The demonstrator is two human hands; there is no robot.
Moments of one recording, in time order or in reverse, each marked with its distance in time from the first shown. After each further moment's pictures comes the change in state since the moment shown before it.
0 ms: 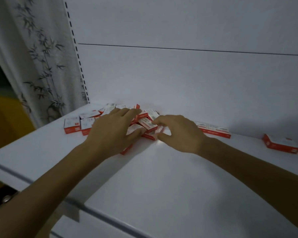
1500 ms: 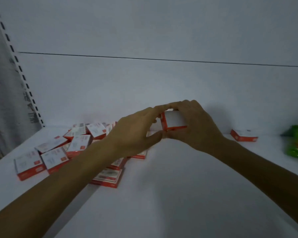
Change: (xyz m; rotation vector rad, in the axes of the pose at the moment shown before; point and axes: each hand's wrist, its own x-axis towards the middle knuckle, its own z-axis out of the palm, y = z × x) left_hand 0.081 0.009 0.025 -0.566 -0.005 0.519; right_hand 0.001 0.008 -0.034 -0.127 0.385 0.208
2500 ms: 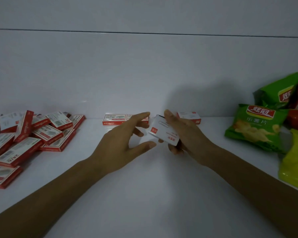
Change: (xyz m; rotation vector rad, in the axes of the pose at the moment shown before) left_hand 0.040 0.097 0.144 -0.246 -0.037 -0.130; right_hand -0.104 0.137 -0.051 0.999 -0.194 0.657
